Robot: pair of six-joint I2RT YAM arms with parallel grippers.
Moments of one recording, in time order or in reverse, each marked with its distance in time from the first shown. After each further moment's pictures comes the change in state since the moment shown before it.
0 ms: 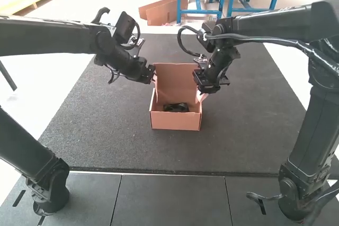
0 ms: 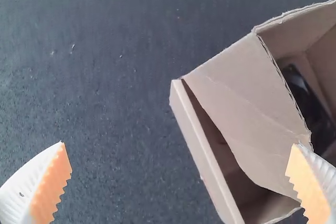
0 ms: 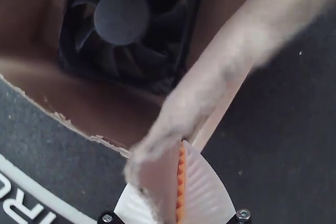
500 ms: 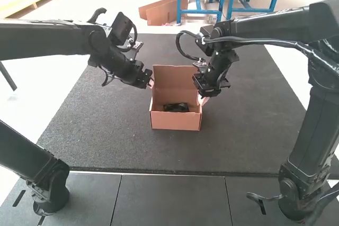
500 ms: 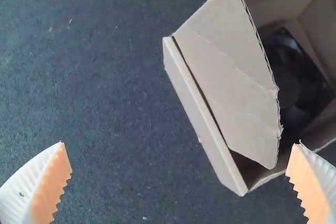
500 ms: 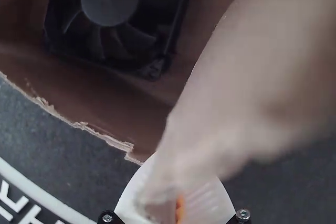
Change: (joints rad) left arm -0.015 -0.073 -0.022 -0.100 -0.002 0.038; right arm 0.016 0.000 -0.022 -0.006 0.042 -0.017
